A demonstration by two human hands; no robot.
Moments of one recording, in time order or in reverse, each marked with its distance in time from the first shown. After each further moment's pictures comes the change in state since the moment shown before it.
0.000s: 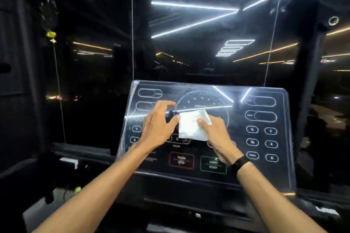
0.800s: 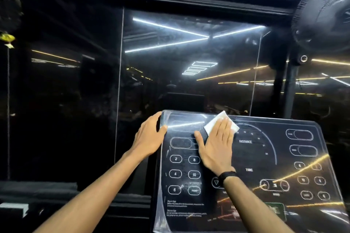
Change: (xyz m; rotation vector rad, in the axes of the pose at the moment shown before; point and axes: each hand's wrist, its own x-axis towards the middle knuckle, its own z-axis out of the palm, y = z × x) left_hand 0.131 -0.185 -0.078 -0.171 -0.127 -0.016; right_hand 0.124 0.047 0.147 -1.224 0.478 -0.147
